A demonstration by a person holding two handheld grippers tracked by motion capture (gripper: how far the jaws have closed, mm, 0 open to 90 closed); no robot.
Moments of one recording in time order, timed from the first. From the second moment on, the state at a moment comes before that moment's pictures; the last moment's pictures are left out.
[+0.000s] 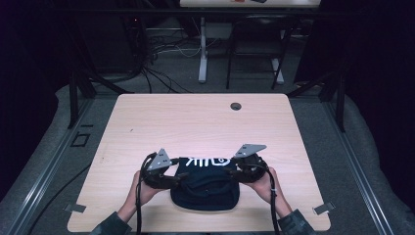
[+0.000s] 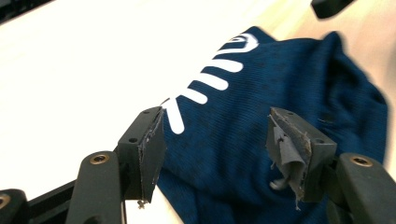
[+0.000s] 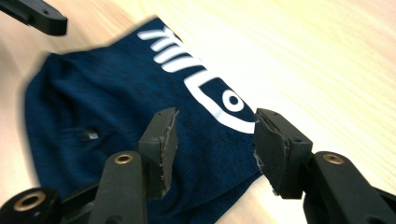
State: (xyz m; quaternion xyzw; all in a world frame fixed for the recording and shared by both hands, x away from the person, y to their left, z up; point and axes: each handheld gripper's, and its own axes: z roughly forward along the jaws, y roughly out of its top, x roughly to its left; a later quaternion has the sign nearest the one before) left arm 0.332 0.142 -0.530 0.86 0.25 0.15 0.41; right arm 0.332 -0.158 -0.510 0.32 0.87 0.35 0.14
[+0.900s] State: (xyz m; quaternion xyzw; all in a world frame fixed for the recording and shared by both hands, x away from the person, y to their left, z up) left arm 0.311 0.150 -0.580 0.90 0.25 0.13 0.33; right arm 0.303 -0.154 -0.556 0.30 0.90 0.28 0.12
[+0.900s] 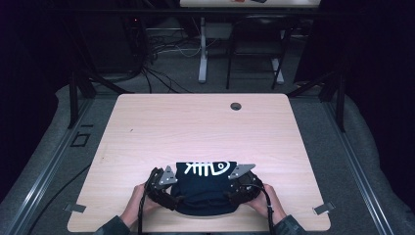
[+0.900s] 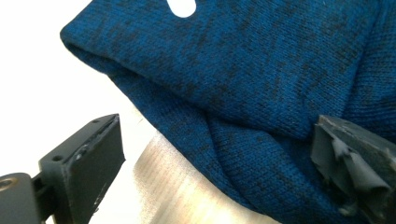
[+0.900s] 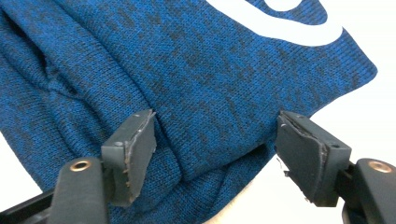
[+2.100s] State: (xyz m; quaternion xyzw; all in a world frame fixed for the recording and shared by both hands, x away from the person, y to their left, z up) left arm 0.342 0.139 -0.577 0.87 0.31 0.14 0.35; right arm 0.337 -0.167 -0.558 0.37 0.87 0.28 0.16
